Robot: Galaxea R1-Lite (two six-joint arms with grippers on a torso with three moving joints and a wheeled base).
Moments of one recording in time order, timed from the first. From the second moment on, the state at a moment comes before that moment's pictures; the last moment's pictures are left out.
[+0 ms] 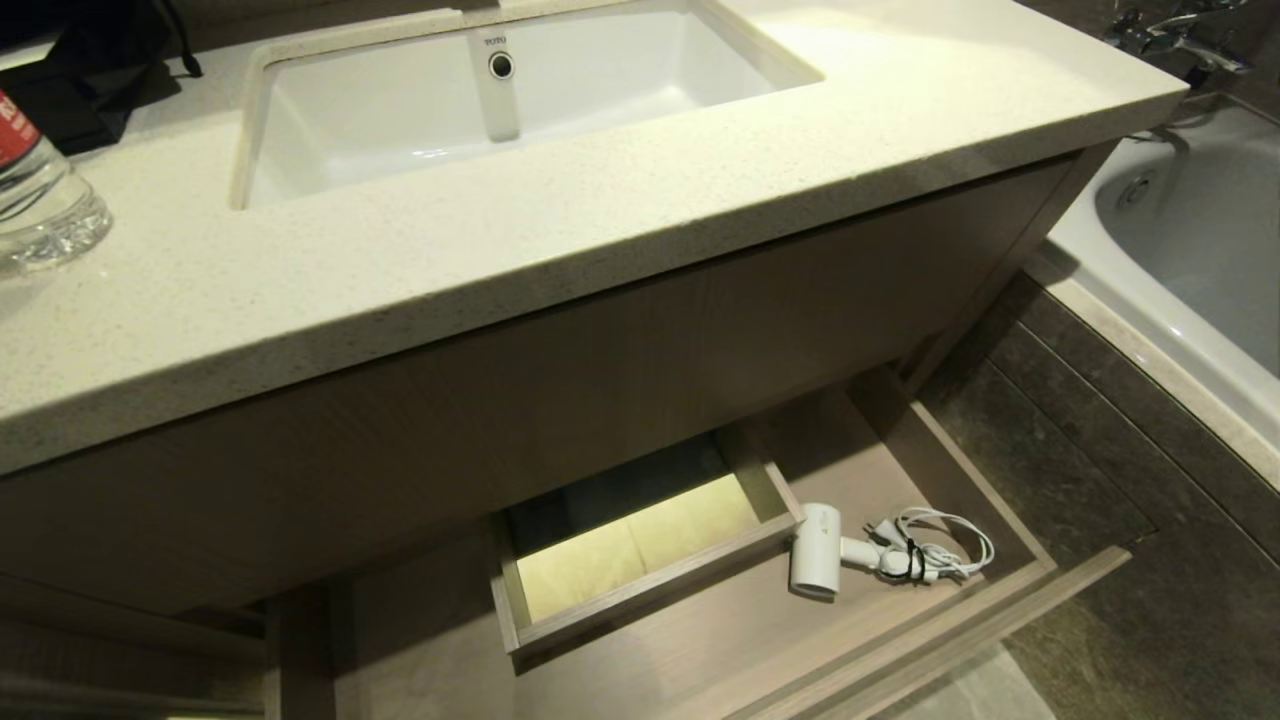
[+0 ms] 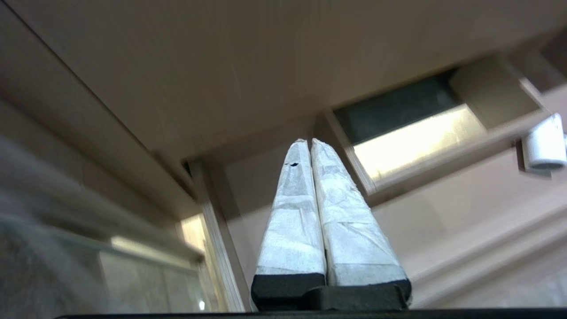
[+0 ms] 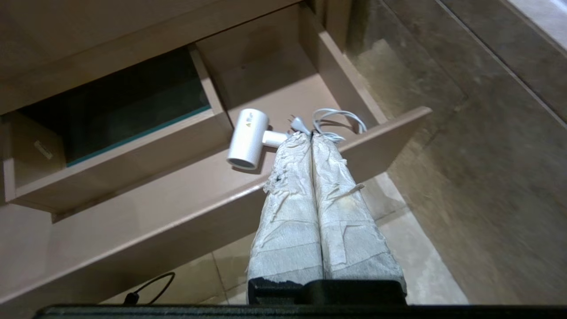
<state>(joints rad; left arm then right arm) 0.00 0.00 0.00 0.01 0.01 0.00 0.00 0.00 0.00 -0.01 -0.02 0.06</state>
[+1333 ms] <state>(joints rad) 0.00 0.00 0.00 0.00 0.00 0.00 0.00 0.00 0.00 -0.01 -0.02 0.05</state>
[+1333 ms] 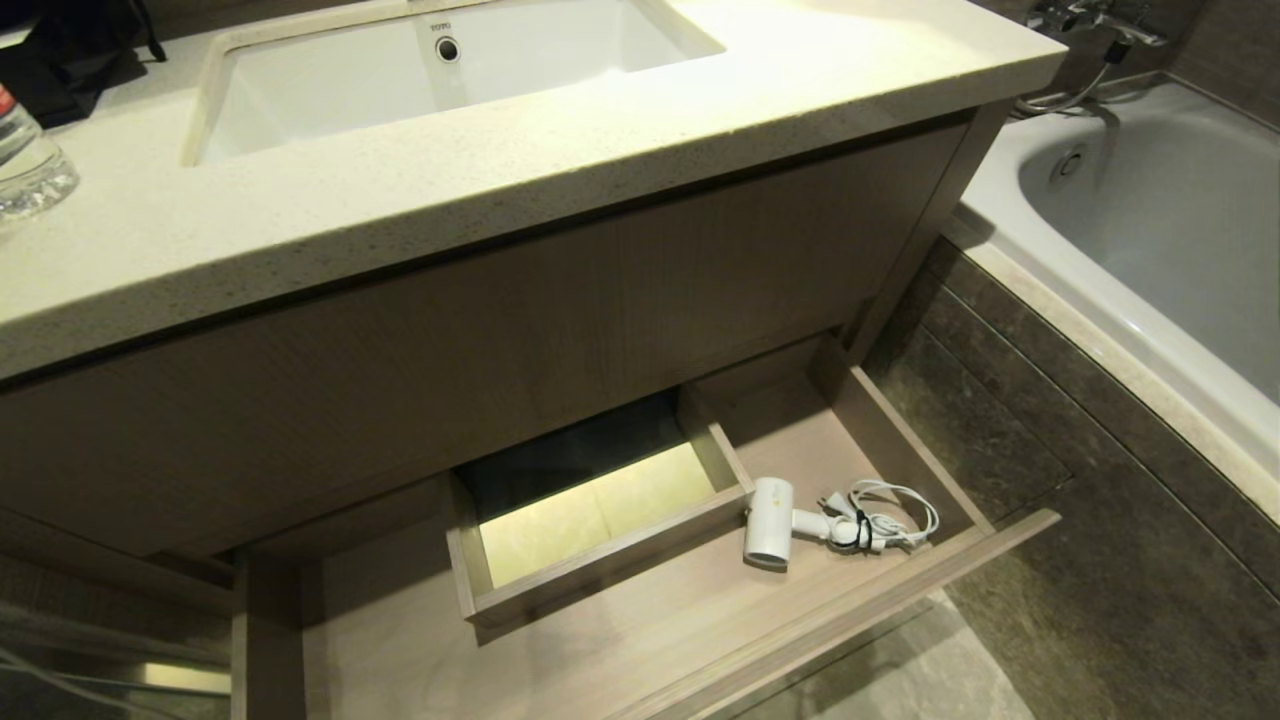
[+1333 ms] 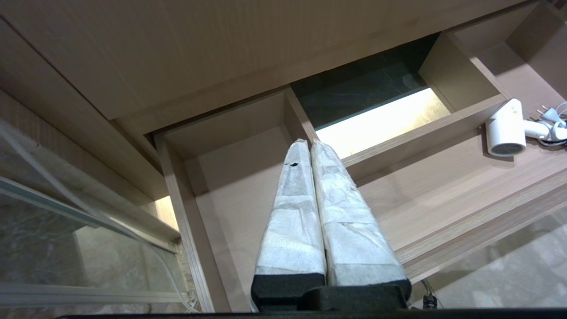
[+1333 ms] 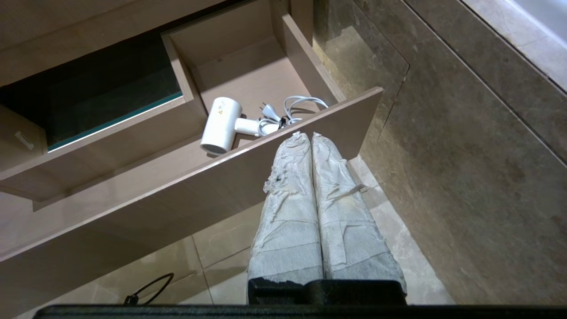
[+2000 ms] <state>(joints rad) 0.00 0.00 0.00 0.00 0.00 0.00 0.00 0.00 0.00 -0.01 -0.02 0.05</state>
